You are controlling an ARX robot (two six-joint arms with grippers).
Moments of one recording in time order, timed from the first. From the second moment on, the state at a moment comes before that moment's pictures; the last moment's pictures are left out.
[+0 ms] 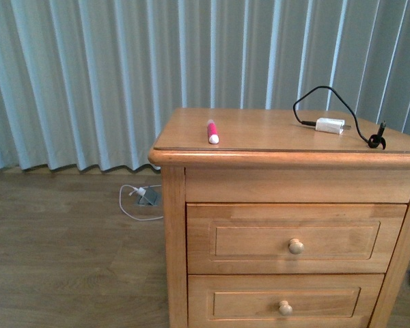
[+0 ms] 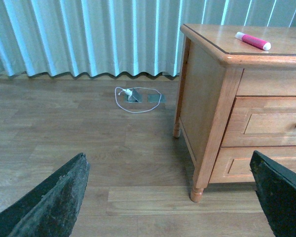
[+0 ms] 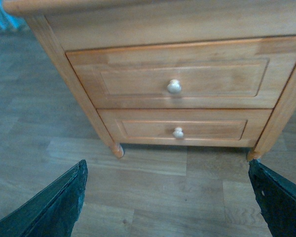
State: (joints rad) left arm 0.00 0.00 0.02 0.00 0.00 0.00; right arm 0.22 1.09 0.28 0.48 -0.03 0.15
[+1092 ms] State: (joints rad) left arm 0.00 0.00 0.02 0.00 0.00 0.00; right arm 0.23 2.27 1.17 0.67 0.13 0.08
